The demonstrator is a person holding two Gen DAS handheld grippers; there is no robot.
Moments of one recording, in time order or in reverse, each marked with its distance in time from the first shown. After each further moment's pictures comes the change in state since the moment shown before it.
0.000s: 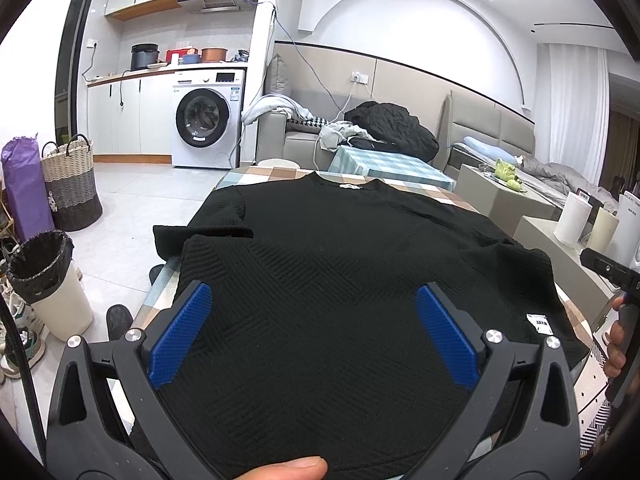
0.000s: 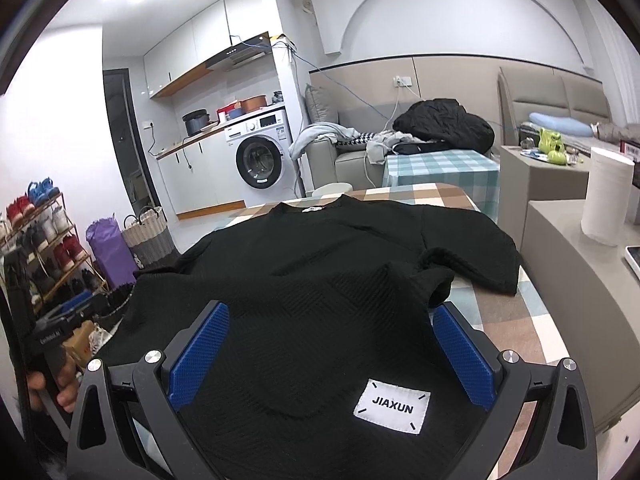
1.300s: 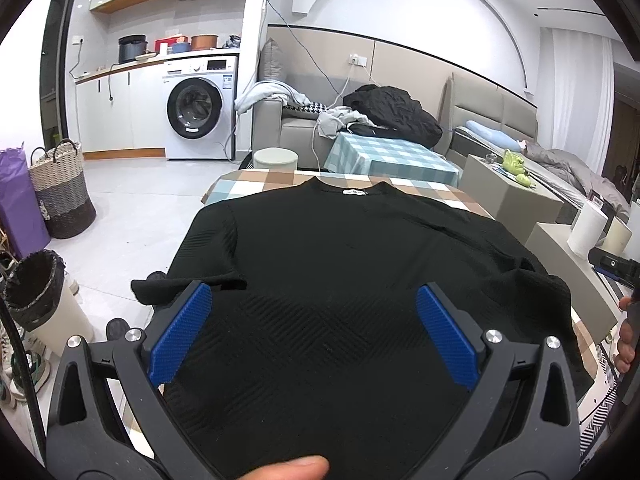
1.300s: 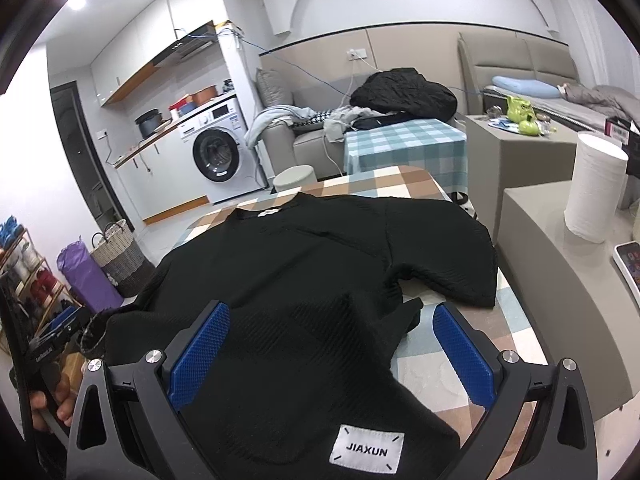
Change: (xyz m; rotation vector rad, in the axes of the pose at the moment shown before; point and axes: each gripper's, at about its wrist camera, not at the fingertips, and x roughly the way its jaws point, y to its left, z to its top) left arm 0.083 0.007 0.075 0.025 0.075 -0.011; right arm 0.038 -0.031 0.064 0.141 0.097 -0.122
